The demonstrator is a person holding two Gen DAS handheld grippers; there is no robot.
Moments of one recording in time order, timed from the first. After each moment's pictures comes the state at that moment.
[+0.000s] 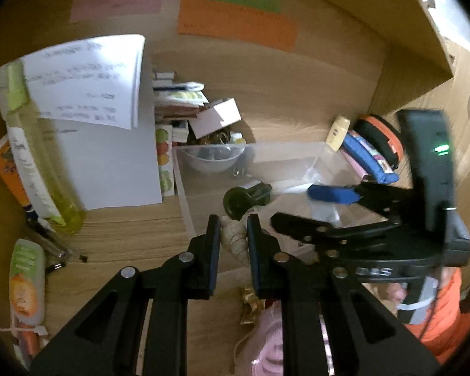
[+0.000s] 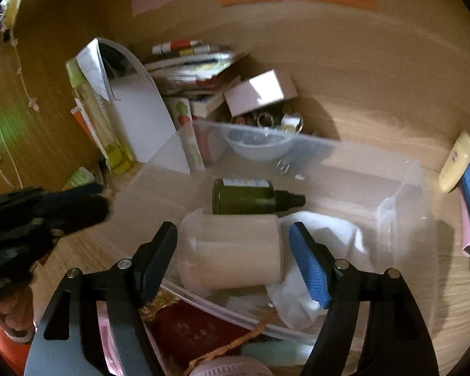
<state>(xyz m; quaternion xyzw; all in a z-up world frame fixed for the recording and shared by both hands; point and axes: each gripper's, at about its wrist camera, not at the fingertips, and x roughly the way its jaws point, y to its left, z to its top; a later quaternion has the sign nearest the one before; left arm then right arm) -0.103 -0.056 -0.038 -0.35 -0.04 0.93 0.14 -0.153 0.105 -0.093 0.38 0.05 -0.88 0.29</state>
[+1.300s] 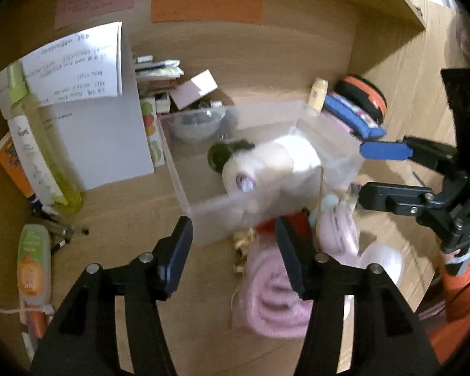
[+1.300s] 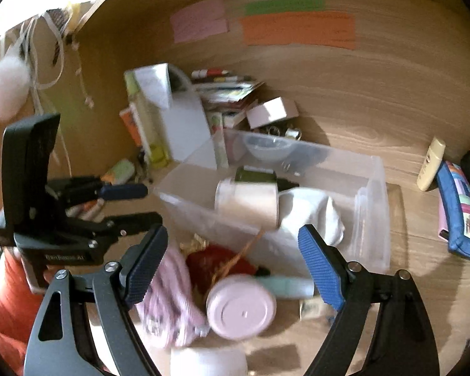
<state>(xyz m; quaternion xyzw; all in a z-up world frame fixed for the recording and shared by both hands) -0.053 -0.050 -0.054 -0.37 0.03 0.91 0.16 -0.066 0.152 -0.064 0.34 0.06 -0.88 0.33</state>
